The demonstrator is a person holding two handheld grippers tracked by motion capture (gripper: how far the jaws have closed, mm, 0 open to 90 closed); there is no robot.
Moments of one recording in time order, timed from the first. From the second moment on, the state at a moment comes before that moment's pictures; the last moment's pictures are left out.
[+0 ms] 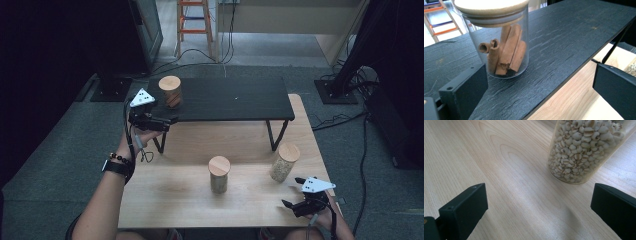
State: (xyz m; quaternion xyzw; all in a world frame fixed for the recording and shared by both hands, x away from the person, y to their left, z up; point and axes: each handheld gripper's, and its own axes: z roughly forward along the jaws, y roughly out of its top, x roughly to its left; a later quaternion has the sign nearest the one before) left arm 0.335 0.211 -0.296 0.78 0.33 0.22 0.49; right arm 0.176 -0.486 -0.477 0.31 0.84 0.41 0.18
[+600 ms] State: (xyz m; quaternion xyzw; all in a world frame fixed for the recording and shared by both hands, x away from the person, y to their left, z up) left arm 0.331 0.215 -0.301 0.78 0.33 0.21 0.49; right arm 0.177 -0.487 -0.477 0.31 0.84 0.40 0.18
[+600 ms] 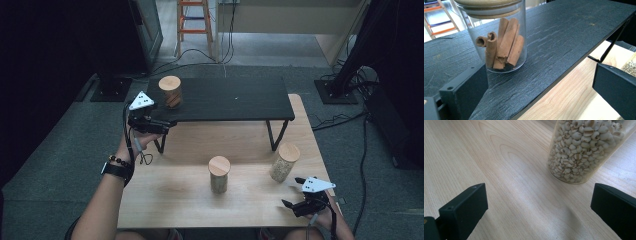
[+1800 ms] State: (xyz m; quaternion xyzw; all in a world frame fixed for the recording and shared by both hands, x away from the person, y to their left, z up) left arm 0.303 0.218 -0.323 0.78 0.32 0.21 0.50; right arm 0.177 -0.486 -0.477 0.32 0.84 0.40 0.18
